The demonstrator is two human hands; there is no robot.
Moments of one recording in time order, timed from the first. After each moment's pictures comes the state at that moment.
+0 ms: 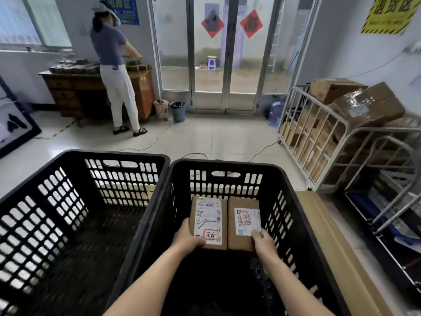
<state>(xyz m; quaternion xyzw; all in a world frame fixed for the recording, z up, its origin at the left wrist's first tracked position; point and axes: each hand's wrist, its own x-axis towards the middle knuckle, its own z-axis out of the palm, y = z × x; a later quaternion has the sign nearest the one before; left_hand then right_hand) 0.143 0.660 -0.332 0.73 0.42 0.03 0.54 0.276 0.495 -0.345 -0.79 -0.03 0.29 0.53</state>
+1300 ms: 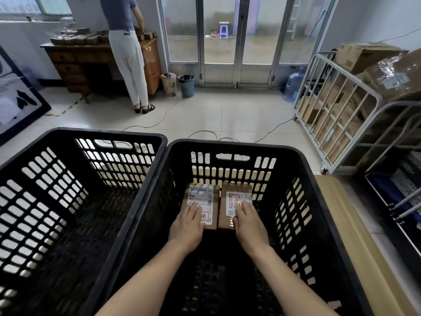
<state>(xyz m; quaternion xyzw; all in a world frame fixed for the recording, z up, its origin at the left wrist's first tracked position) 0.169 0.675 -0.387 0.93 0.33 -0.09 0.12 0.290 0.545 -0.388 -0.89 -0.40 0.08 0.18</state>
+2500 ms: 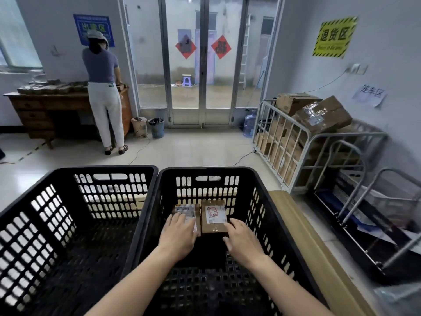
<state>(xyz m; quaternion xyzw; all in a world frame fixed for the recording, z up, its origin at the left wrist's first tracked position) 0.110 0.622 -0.271 0.97 0.22 0.01 0.05 0.212 0.468 -0.284 -0.89 -0.41 0.04 0.16</state>
